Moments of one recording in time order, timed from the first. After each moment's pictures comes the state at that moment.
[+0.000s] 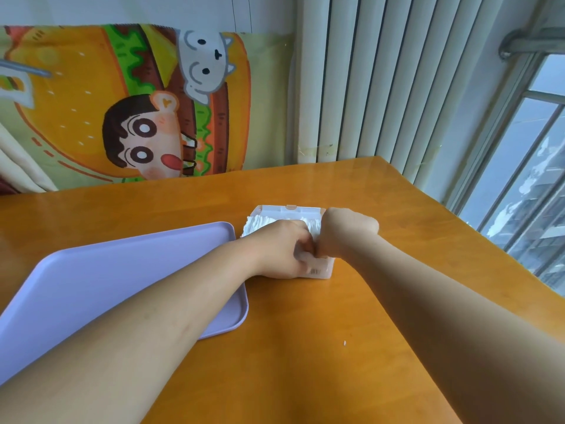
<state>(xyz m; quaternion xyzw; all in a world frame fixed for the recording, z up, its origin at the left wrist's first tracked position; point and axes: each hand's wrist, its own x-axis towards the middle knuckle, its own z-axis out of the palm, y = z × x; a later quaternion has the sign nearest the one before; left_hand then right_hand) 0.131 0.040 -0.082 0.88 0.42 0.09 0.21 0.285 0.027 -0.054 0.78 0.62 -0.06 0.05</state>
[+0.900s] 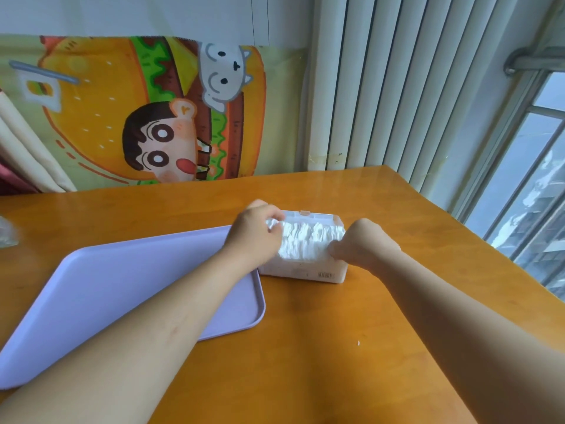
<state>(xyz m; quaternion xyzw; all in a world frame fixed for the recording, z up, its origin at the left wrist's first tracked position) 0.082 0.046 -0.092 0.73 0.53 0.38 0.19 0.296 0.013 -0.068 0.80 0.55 -0.18 -0.13</state>
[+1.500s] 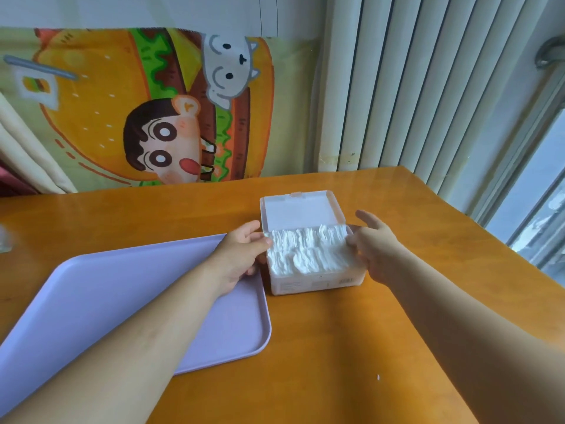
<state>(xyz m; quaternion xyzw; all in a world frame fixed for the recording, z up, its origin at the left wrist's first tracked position) 0.052 0.079 -0.128 0.50 0.54 0.41 0.54 0.303 0.062 -0.096 0.63 0.35 -0.50 -0.48</state>
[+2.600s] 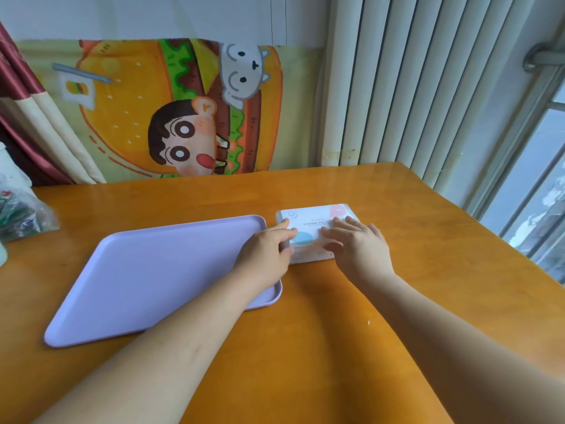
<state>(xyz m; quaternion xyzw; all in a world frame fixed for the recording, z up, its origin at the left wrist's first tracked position) 0.066 -0.012 -0.117 0.75 0.56 0.30 0.21 0.276 -0.012 -0.129 0.63 0.73 0.02 -0.26</state>
